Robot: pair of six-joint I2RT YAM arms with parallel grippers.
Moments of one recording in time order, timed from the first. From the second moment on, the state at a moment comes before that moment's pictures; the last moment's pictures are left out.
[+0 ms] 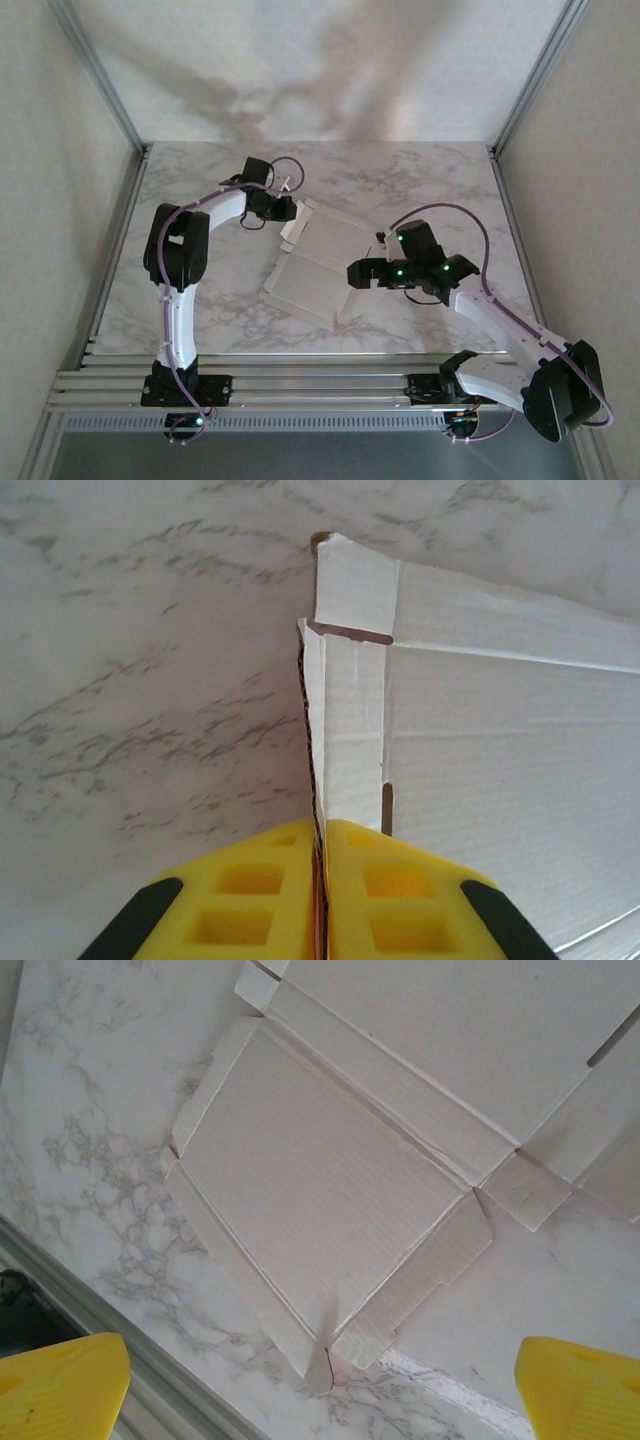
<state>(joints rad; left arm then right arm) -0.27 2.15 1.55 -0.42 0.50 -0.13 0.54 1.10 0.80 -0.59 -0.39 0.42</state>
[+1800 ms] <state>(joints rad) -0.32 1.74 1.29 -0.39 0.78 0.29 0.28 1.68 1.30 -0.66 -0.79 -0.02</state>
